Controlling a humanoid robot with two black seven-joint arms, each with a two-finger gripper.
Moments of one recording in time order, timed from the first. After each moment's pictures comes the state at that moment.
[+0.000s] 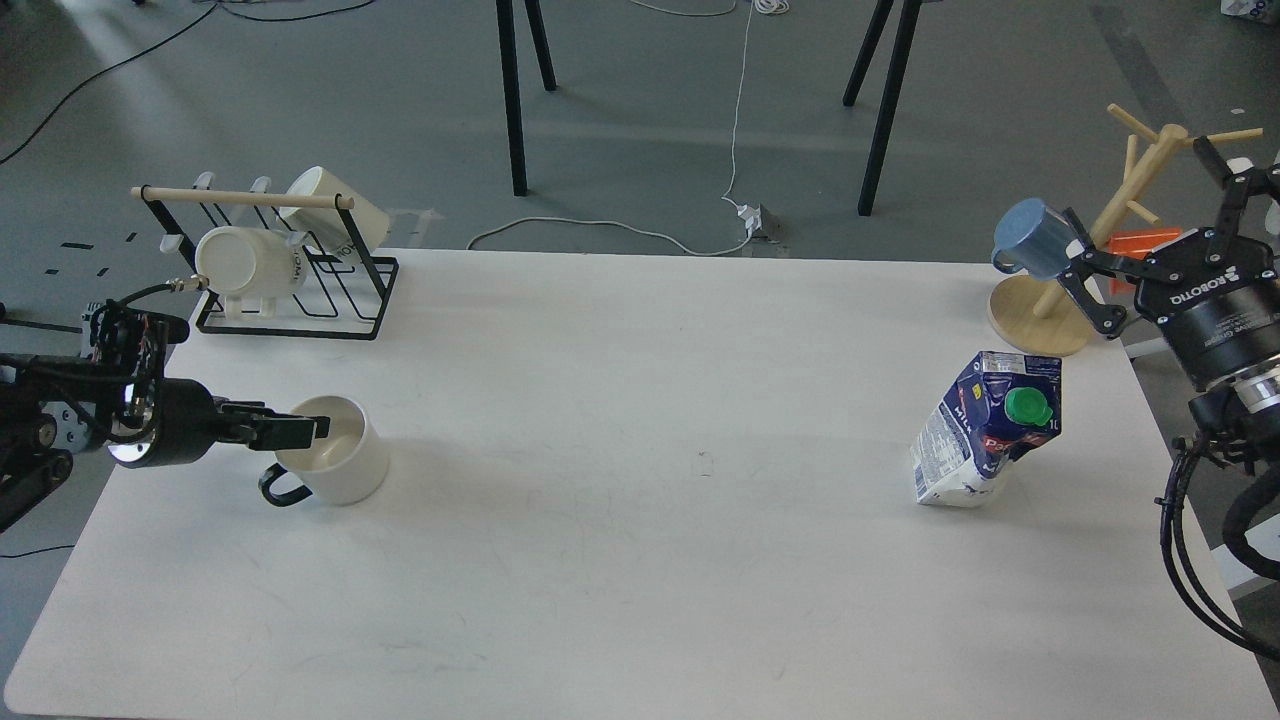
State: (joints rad) left arm -0.68 0.73 -0.42 -0.79 1.82 -0.42 -0.49; right arm 0.29 -0.85 0.84 1.37 0.38 0.49 0.39
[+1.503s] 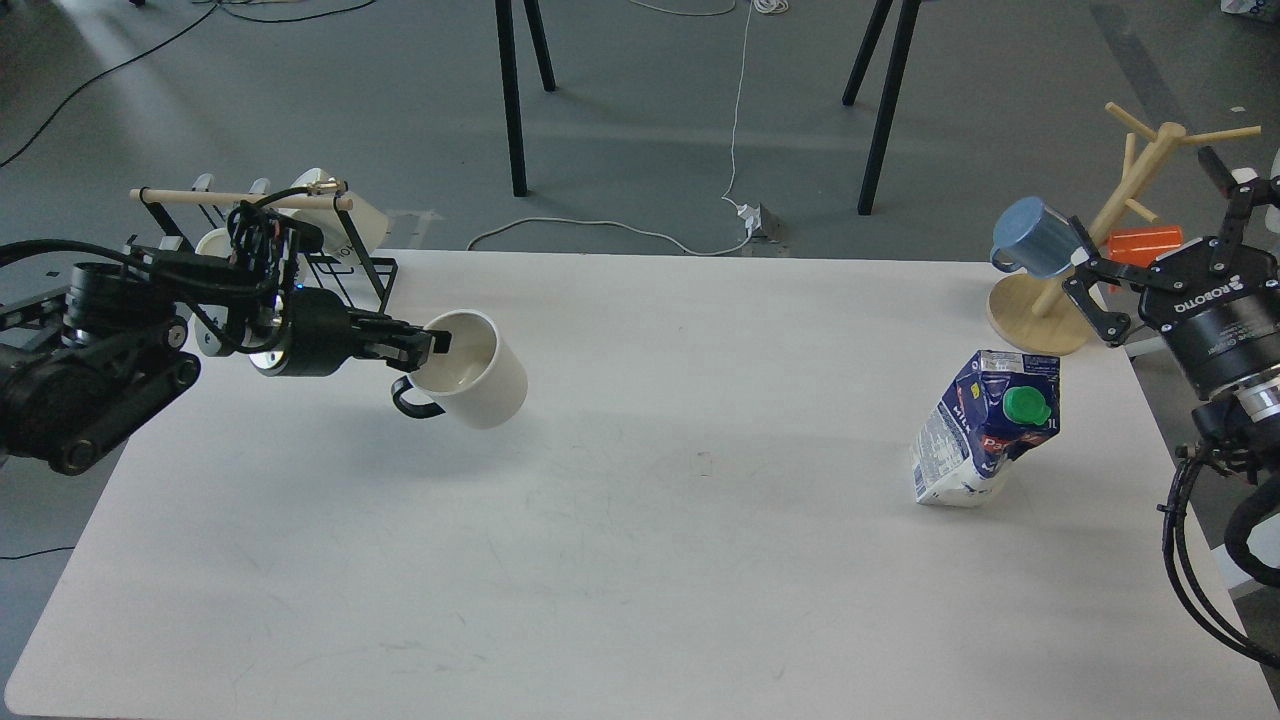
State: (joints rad) left arm -0.89 0.49 -0.41 -0.92 1.85 -0.49 -0.49; right arm 0.27 -0.84 0.86 1.36 0.38 0.49 0.39
